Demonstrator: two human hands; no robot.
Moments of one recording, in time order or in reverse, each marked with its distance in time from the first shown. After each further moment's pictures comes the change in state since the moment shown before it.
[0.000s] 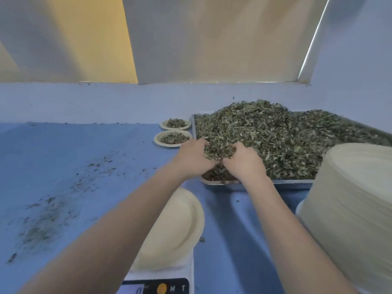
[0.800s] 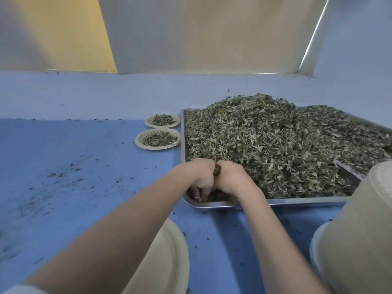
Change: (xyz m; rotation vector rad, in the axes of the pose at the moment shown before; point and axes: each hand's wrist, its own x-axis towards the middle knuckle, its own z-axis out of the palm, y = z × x) left_hand 0.088 -0.001 0.053 0.183 -0.560 -0.106; right_hand 0.060 0.017 0.043 0.001 -0.296 -0.099
